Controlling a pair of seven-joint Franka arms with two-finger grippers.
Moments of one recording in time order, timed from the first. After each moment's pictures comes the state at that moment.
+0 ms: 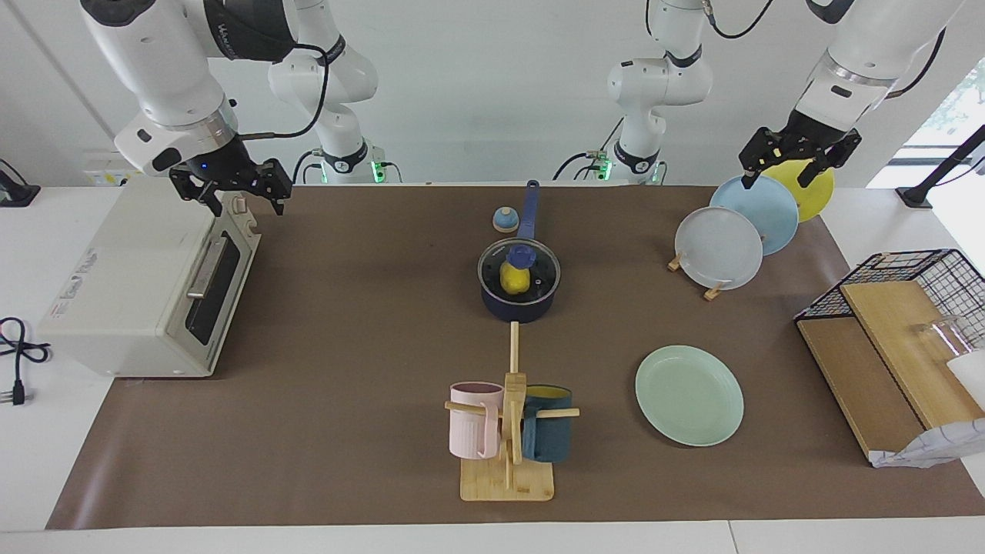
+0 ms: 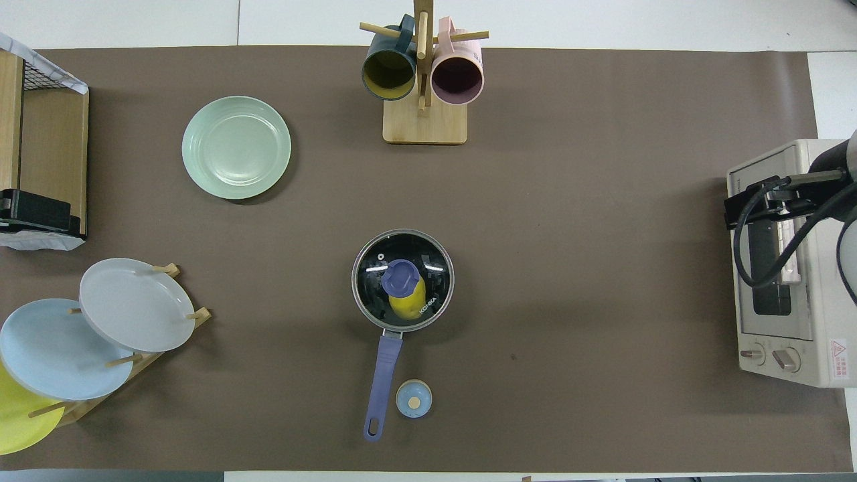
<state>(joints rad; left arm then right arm) -0.08 -0.07 0.02 -1.57 -0.01 1.47 -0.02 0.04 0.01 -0.01 -1.58 -0.05 1.50 -0.01</state>
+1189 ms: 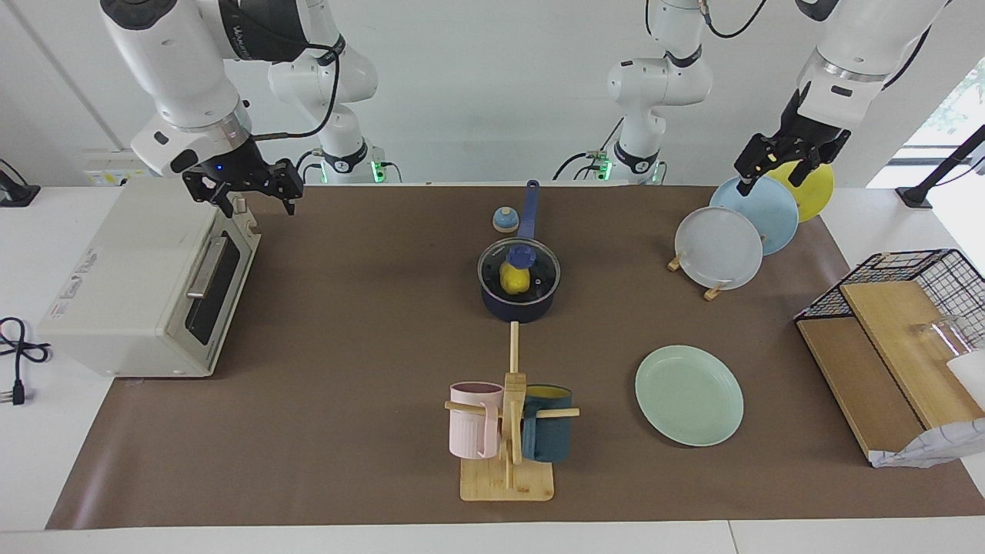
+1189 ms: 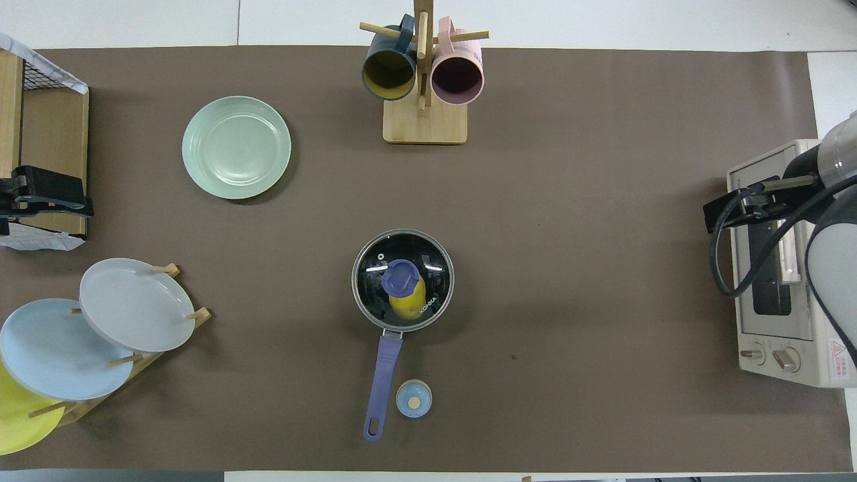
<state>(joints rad) -0.10 -0.08 0.00 -1.57 -0.01 1.52 -0.24 0.06 0.01 0.01 -1.60 -0.05 1.51 -0.02</state>
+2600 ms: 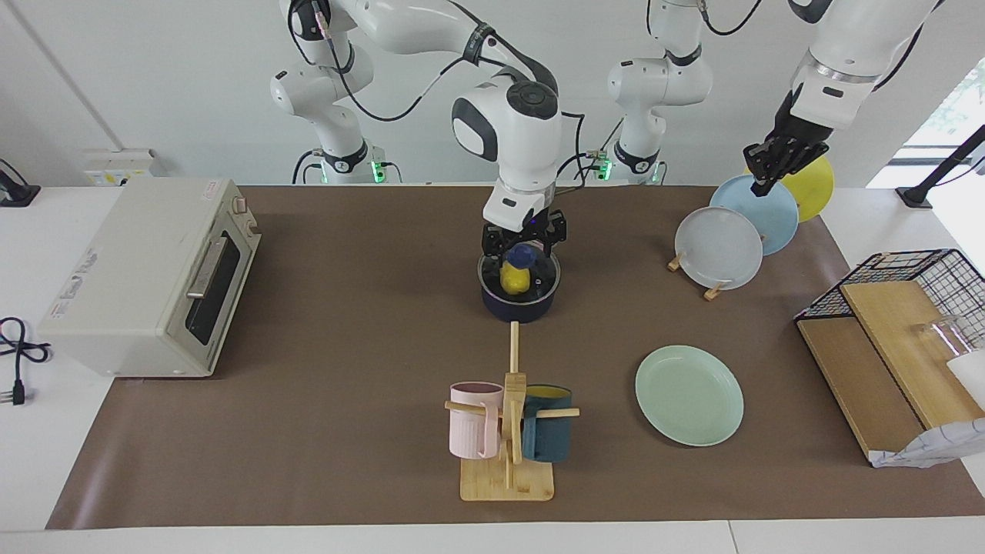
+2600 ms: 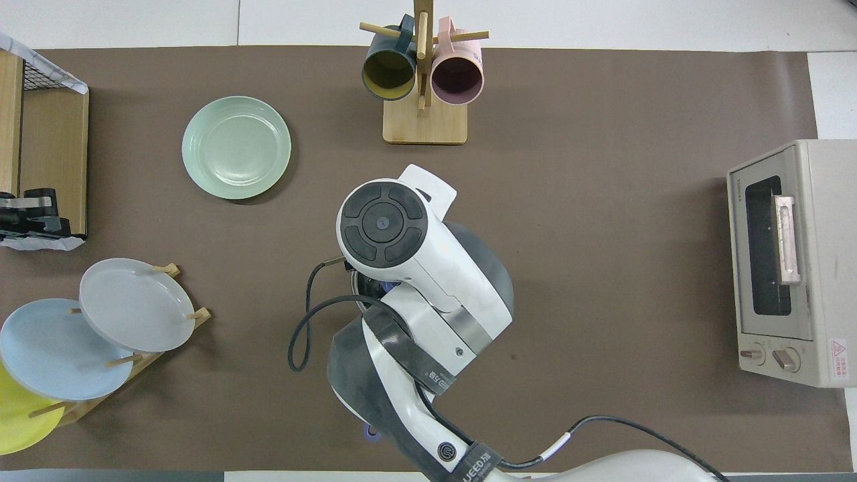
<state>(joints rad) -0.10 -0.11 0.00 -1.63 -0.01 1.54 -0.22 0.68 0.38 0.03 -1.54 -0.01 1.95 0.51</state>
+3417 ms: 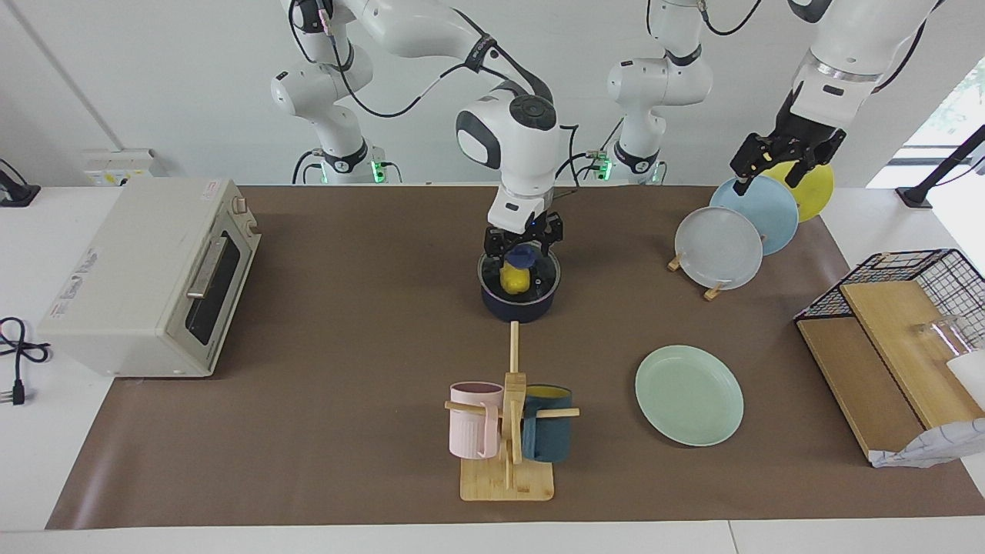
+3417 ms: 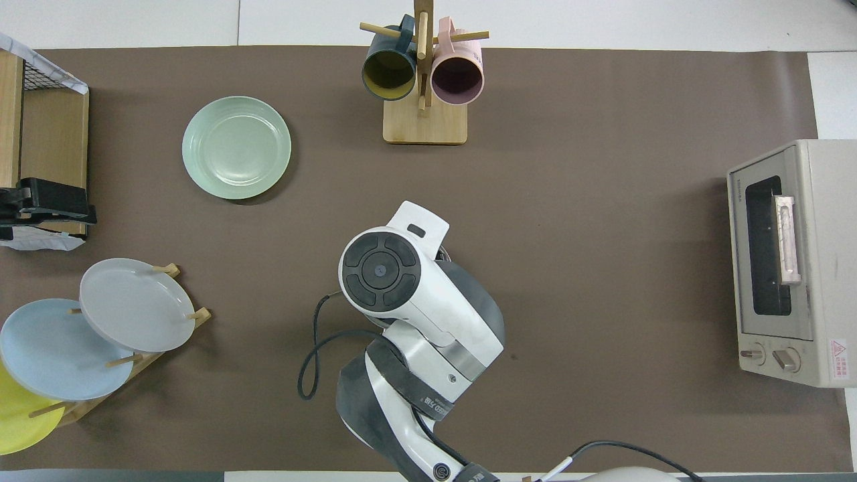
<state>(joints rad) -0.10 -0.11 0.00 -1.63 -0.01 1.56 -0.20 0.71 0.33 0.03 -1.70 -0.02 2.07 0.51</state>
